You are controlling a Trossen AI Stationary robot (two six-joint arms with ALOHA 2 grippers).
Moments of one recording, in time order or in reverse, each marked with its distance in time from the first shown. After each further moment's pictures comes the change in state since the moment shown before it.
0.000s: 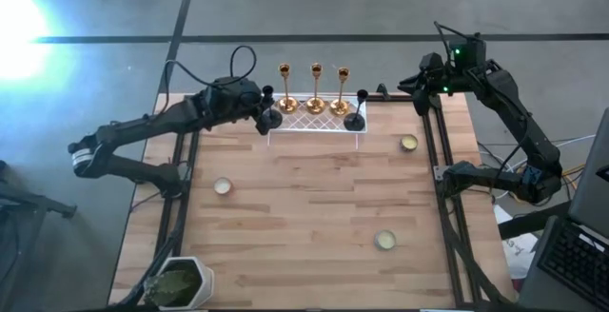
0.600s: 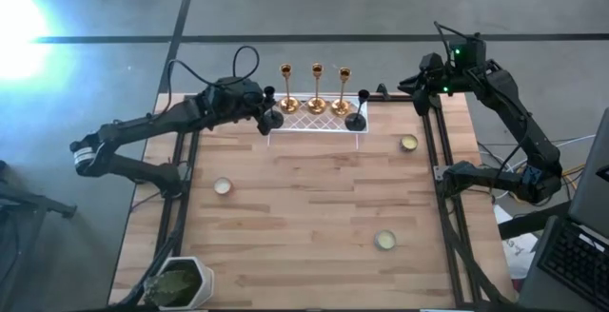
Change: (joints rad) left arm 0.004 0.022 0.000 0.002 0.011 -0.001; right arm 0.000 0.000 0.000 -0.004 0.000 0.002
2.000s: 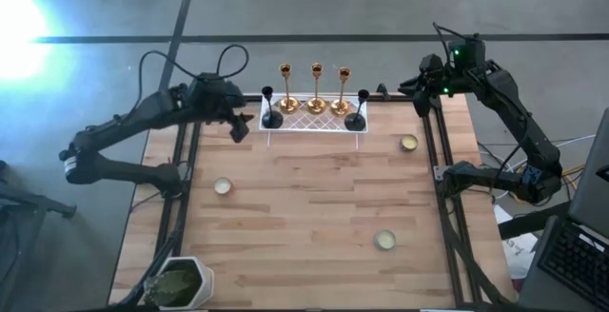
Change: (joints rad) left arm 0.000 -0.129 0.206 -0.596 0.036 0.061; right arm 0.000 0.000 0.000 -0.028 0.000 -0.003
